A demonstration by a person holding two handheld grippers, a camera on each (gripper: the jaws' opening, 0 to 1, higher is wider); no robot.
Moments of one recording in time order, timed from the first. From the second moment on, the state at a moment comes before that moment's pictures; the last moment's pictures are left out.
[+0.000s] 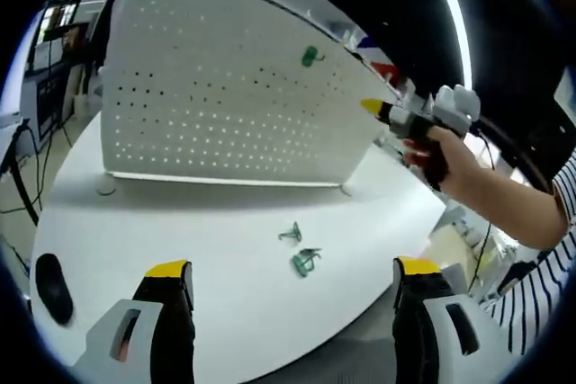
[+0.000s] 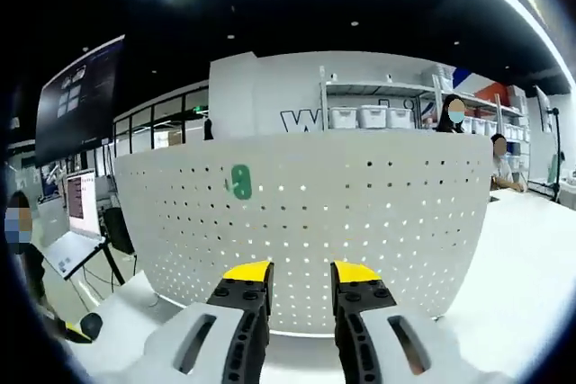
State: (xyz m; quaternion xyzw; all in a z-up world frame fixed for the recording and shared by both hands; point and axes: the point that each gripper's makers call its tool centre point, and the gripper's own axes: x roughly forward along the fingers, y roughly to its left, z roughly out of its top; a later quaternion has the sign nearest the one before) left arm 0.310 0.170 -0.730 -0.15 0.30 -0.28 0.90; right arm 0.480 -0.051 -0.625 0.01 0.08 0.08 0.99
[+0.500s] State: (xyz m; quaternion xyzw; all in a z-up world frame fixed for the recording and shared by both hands) left arm 0.298 0.172 -0.749 -0.13 0.34 -0.29 0.89; right arm 0.430 -0.052 -0.689 -0.02 0.16 0.12 0.98
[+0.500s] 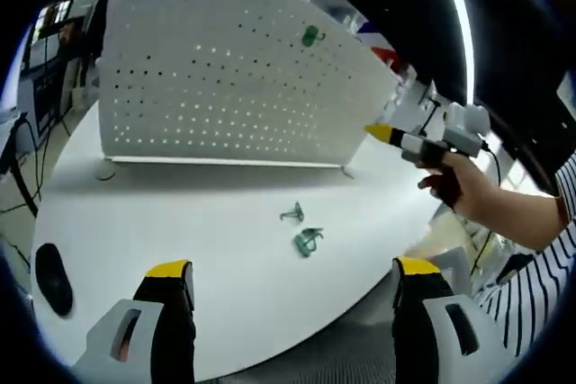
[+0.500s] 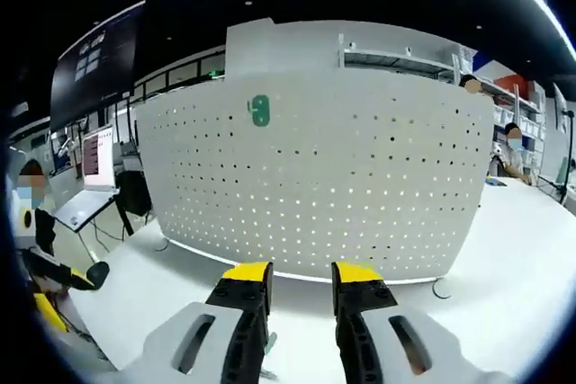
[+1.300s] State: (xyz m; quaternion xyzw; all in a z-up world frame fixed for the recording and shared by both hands) left arm 0.285 0.184 -0.759 -0.14 0.36 -0.27 0.88; right arm 0.367 -0.041 -0.779 -0.14 0.27 0.23 0.92
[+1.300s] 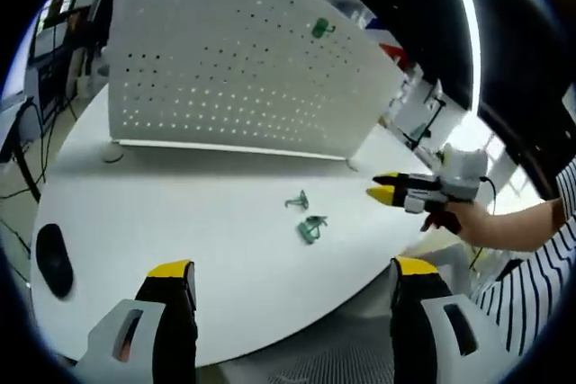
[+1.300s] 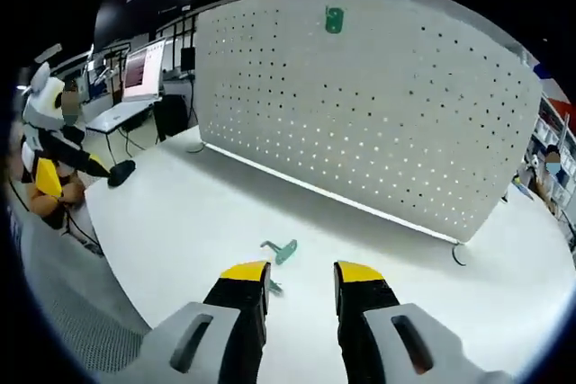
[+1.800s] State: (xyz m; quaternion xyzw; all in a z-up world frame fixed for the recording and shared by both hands) left arm 0.267 0.182 -0.787 -0.15 0.40 -0.26 0.87; right arm 0.339 -0.044 -0.819 -0.19 0.32 0.28 0.88
